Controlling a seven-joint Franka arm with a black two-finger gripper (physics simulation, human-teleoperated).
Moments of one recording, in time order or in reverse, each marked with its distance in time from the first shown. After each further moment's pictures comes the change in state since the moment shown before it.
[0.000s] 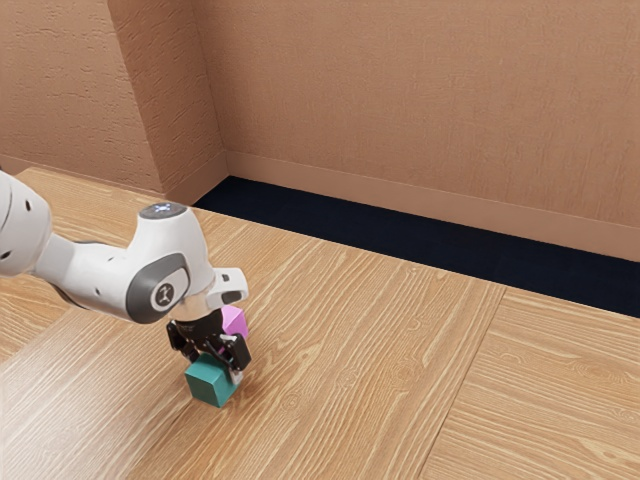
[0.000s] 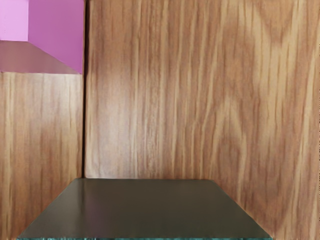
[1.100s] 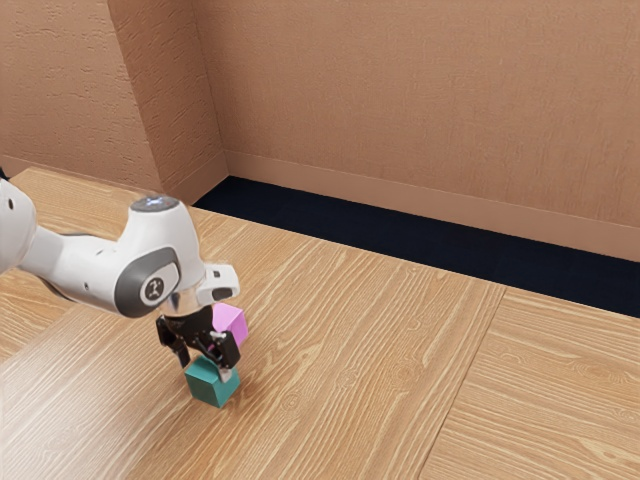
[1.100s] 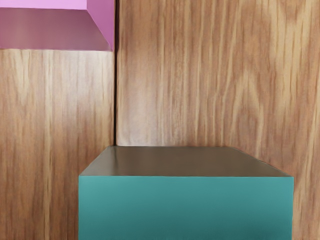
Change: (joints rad) arm 0.014 -0.050 0.005 -0.018 0.024 -0.053 0.006
